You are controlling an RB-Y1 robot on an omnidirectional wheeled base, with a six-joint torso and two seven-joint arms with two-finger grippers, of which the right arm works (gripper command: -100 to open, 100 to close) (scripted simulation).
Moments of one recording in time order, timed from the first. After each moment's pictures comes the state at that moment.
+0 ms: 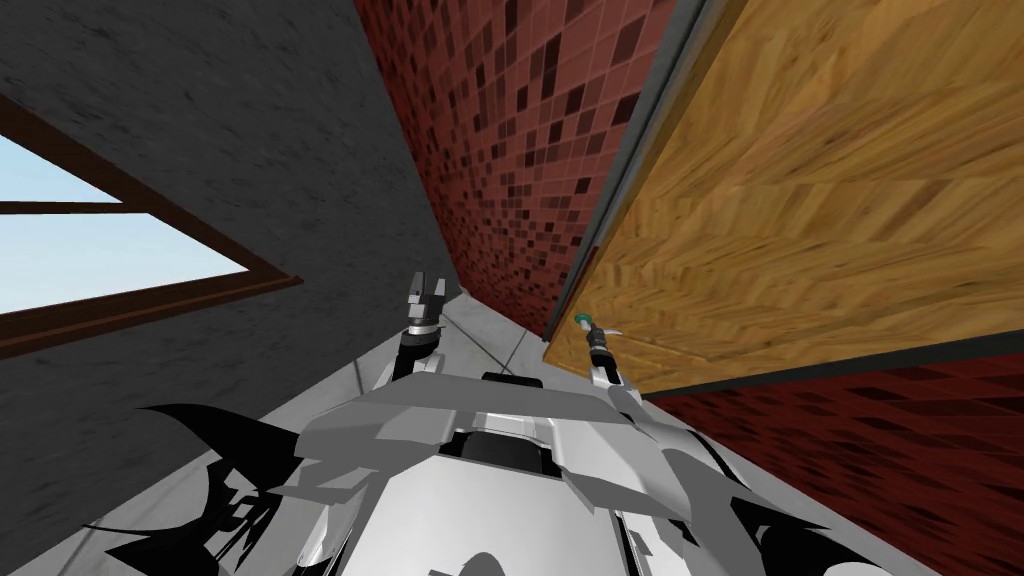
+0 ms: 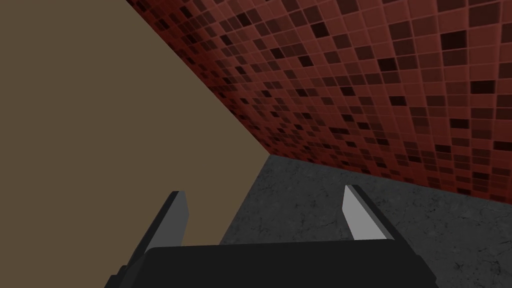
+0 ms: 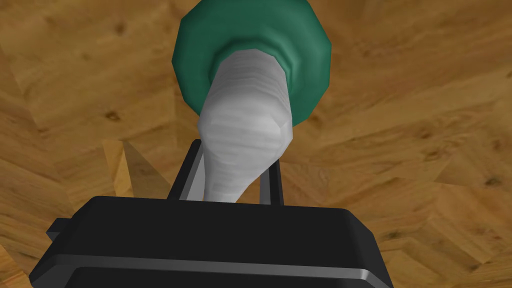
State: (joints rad) arm -0.18 -0.38 -0.12 -0.55 -0.11 -0.75 -0.18
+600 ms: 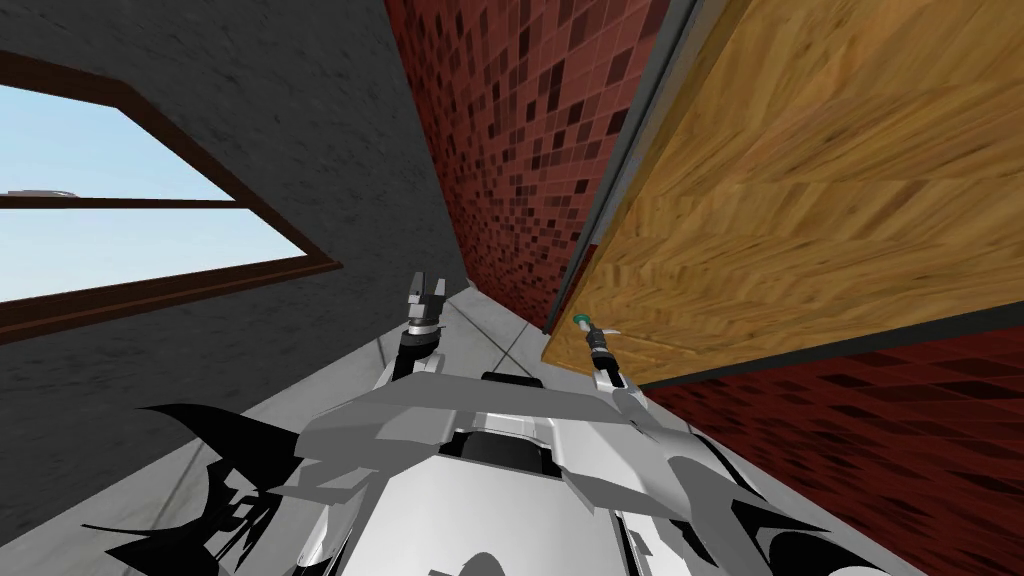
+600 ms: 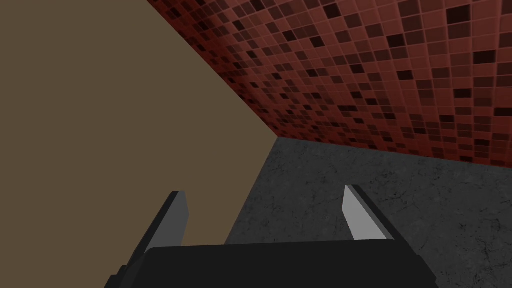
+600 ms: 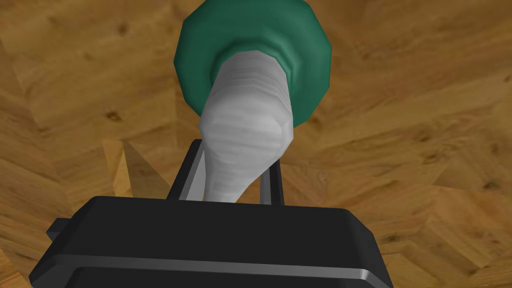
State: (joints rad) arm -0.15 -0.41 -0.06 -0.57 -0.07 -0.79 -0.25
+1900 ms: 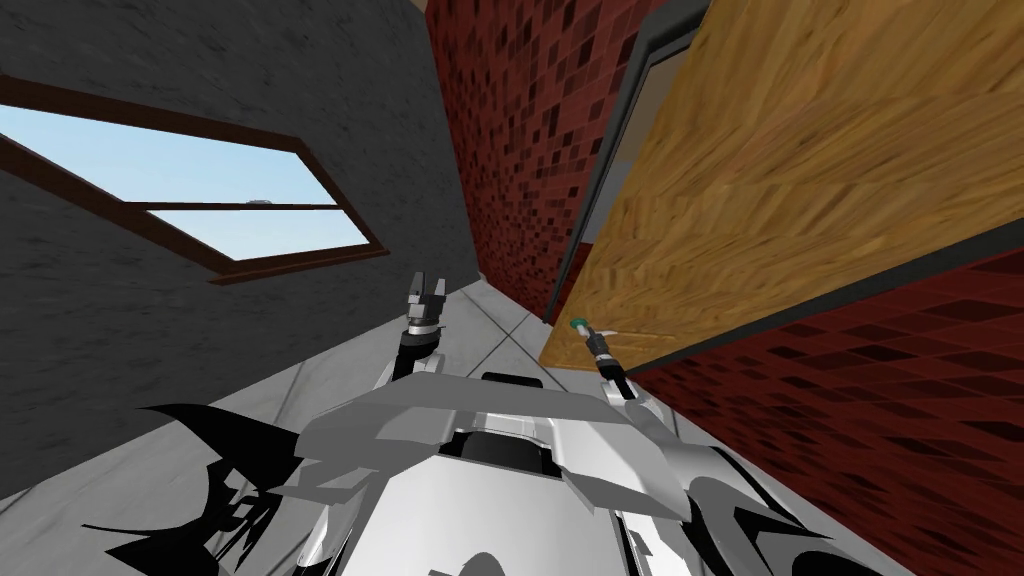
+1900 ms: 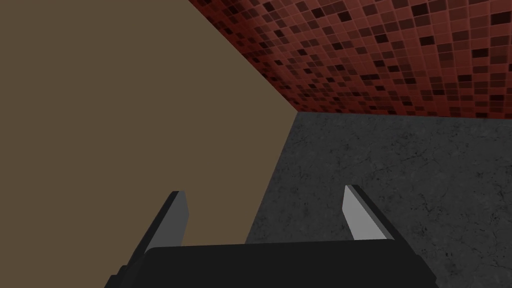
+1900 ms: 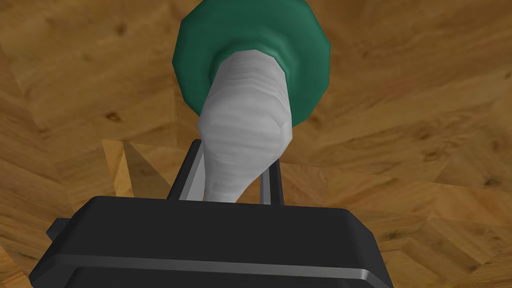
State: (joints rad) arm -0.09 -0.49 0.05 -0.59 -0.01 -0.90 -0.39
